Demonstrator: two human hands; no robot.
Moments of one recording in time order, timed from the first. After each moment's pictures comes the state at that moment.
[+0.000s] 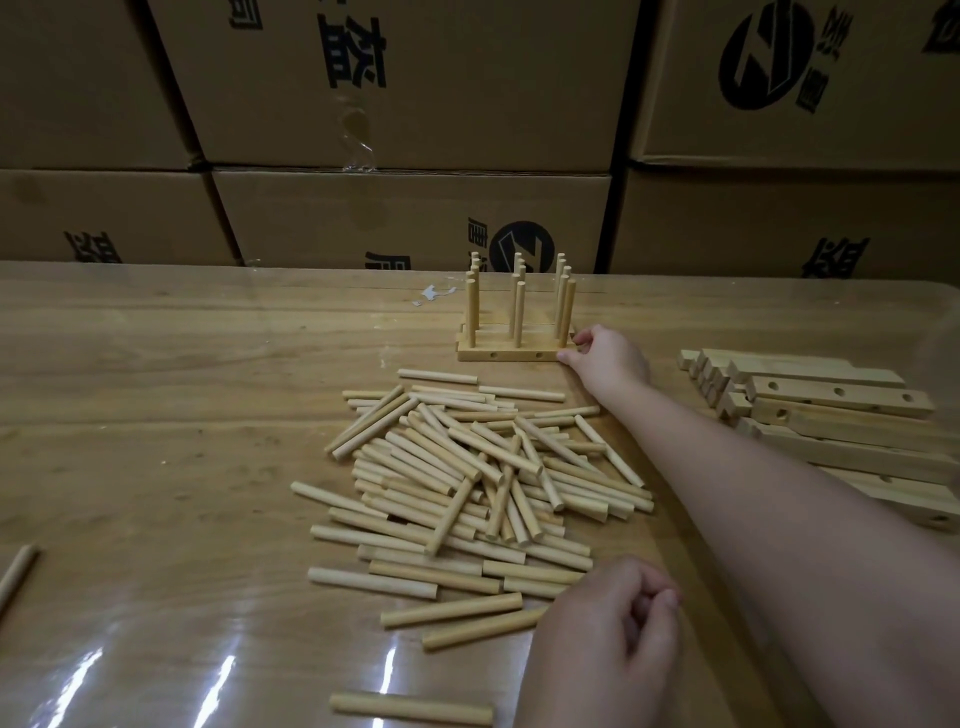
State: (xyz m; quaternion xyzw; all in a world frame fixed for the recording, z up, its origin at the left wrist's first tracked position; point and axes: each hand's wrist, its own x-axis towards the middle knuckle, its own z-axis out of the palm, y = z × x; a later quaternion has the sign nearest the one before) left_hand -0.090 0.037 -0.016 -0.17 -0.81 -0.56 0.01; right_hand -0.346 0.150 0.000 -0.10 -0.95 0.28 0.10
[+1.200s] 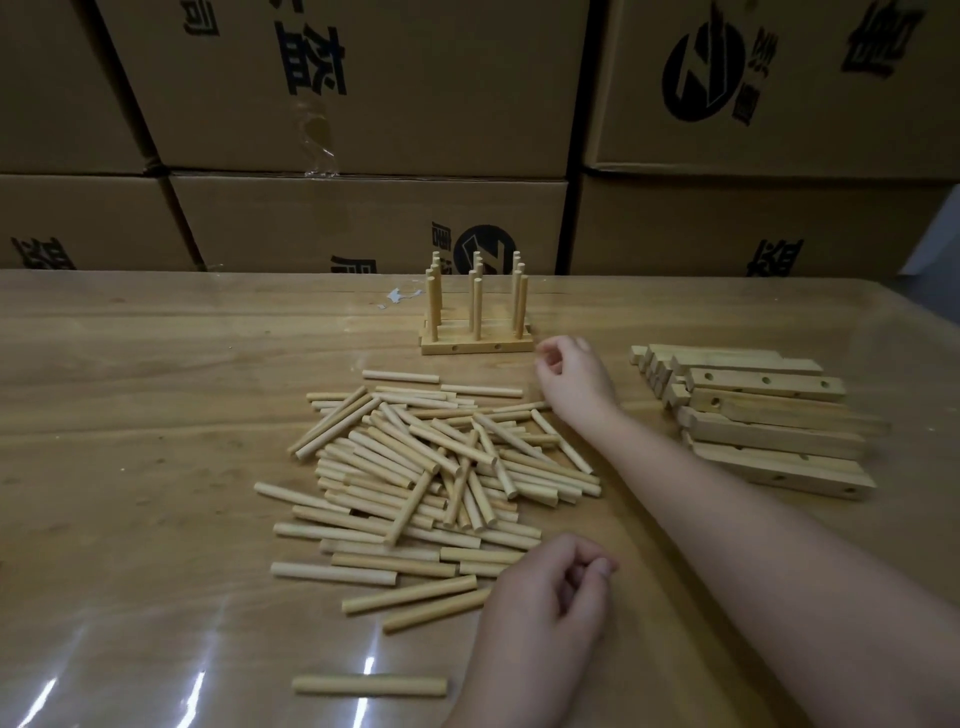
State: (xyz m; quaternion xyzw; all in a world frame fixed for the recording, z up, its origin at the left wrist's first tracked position) left_hand -0.092 0.034 -0.017 -0.14 -0.79 -0.59 -0.01; right_hand -0.290 0.153 0.004 -0.04 -0.93 0.36 0.13
